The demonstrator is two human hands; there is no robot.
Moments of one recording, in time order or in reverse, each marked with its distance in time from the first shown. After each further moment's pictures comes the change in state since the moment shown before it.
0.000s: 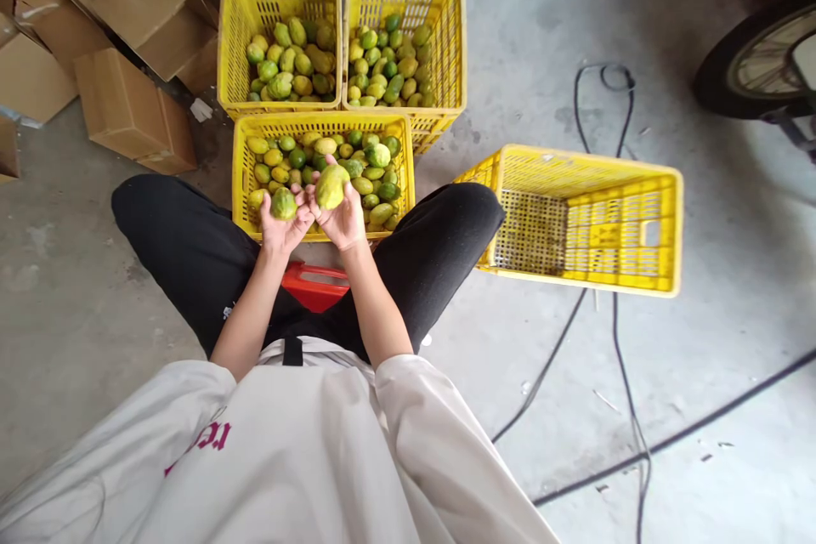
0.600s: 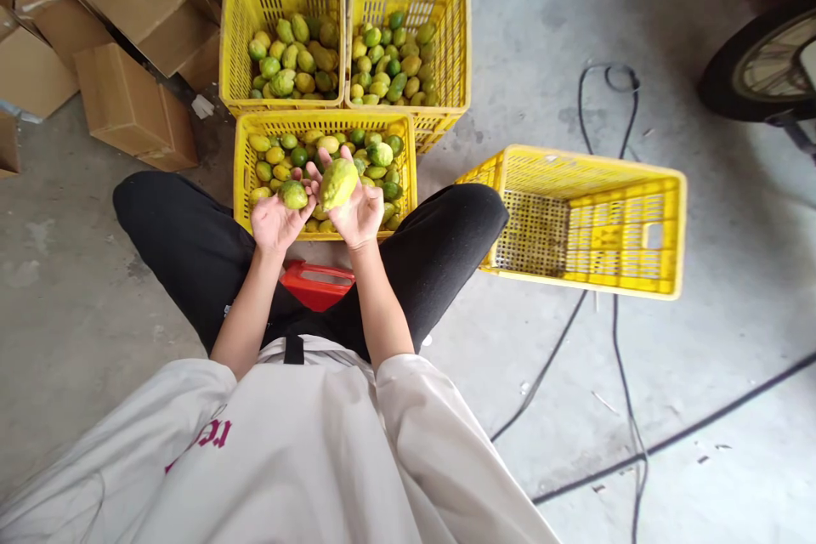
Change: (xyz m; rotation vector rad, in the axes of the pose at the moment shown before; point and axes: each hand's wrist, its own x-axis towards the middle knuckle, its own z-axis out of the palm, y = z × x) left_hand -0.004 0.008 0.000 -0.015 -0.075 0.036; right_hand -0.005 -0.011 0.001 0.036 -0.080 -0.071
